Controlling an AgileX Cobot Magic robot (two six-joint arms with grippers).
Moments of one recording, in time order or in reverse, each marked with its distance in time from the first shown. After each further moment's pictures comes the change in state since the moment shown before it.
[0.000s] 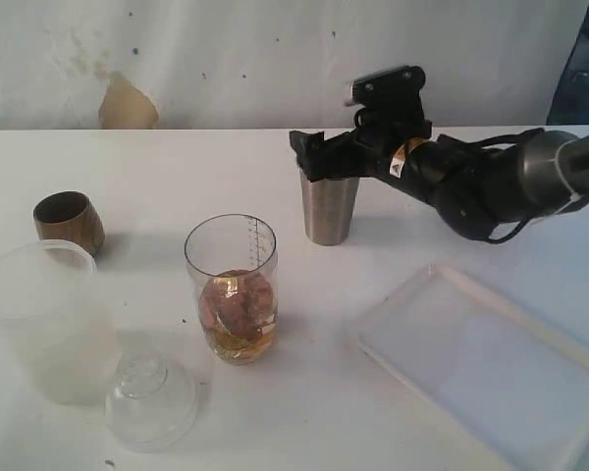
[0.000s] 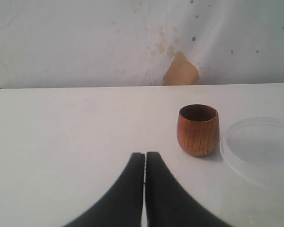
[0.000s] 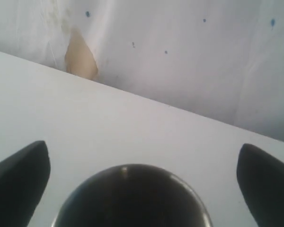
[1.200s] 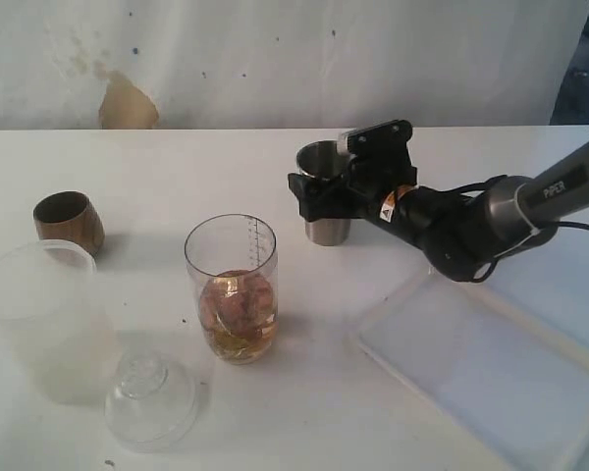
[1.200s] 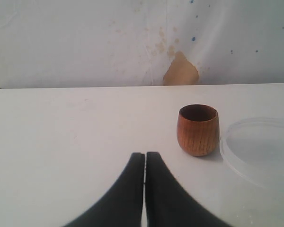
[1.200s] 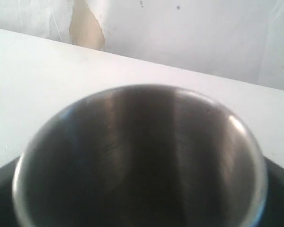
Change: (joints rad) left arm 0.000 0.000 0.000 0.000 0.000 0.000; right arm 0.000 0.167 0.009 0.000 -0.142 0.009
